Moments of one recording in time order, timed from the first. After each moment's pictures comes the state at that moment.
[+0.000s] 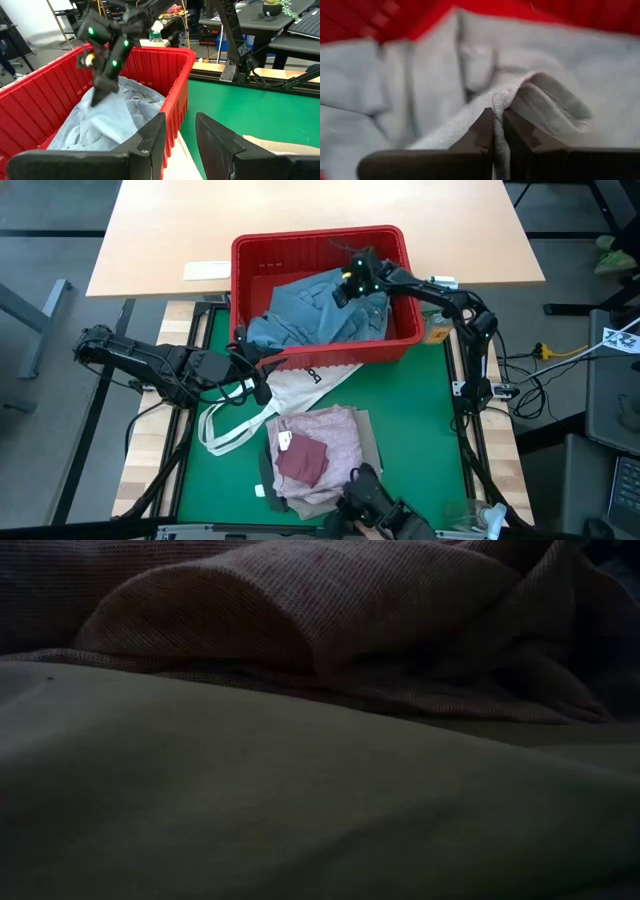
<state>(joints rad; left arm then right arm) -0.25 1.07 1.05 -0.33 -0.74 -0.13 -0.74 2.00 1.61 -0.33 -0.29 0.13</state>
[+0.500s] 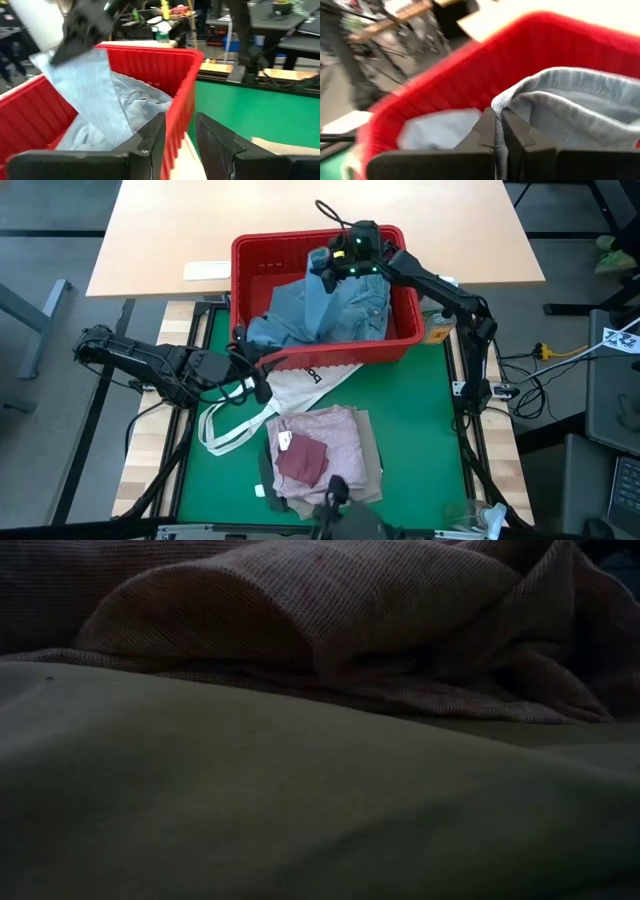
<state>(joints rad) -0.25 1.07 1.05 -0.33 -0.77 -0.12 -0.61 1.97 2.00 -0.43 -0.41 0.13</state>
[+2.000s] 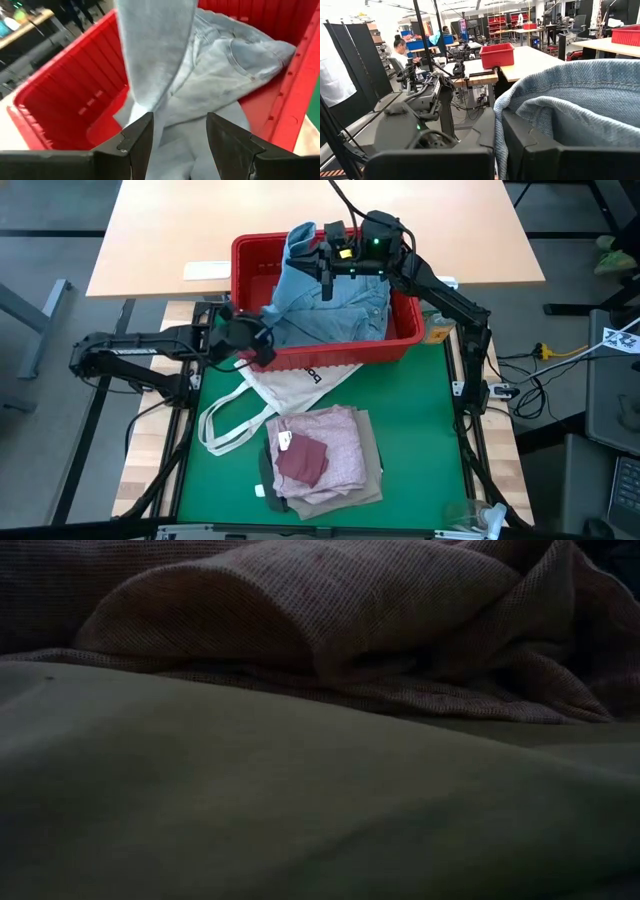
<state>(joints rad) 0.11 1.09 1.05 -0.61 -0.75 -0.12 -0.39 1.97 2.36 -0.34 -0.44 0.13</state>
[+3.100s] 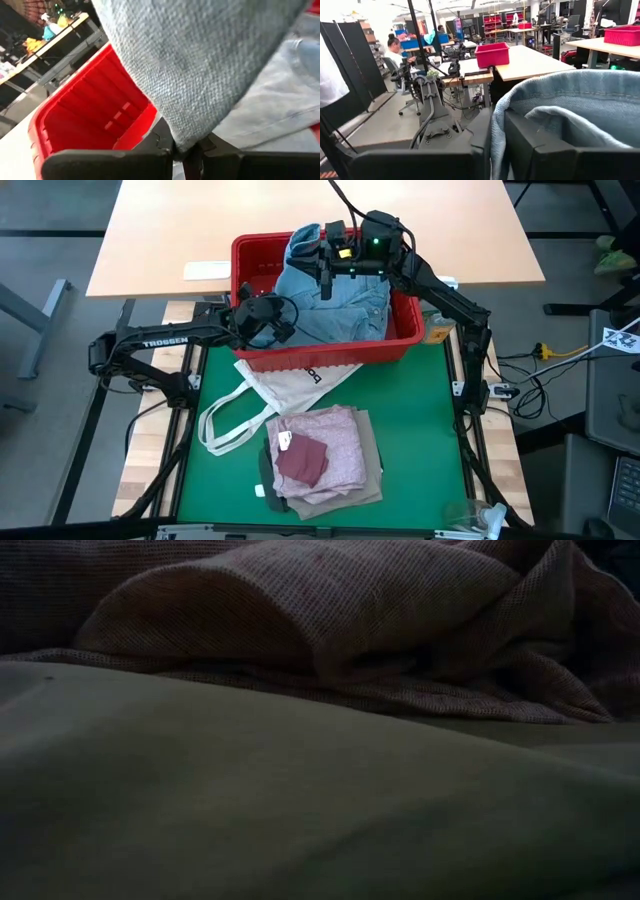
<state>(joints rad) 0.35 1.29 1.05 -0.30 -0.75 0.12 -0.39 1.97 2.36 -0.36 -0.41 0.11</state>
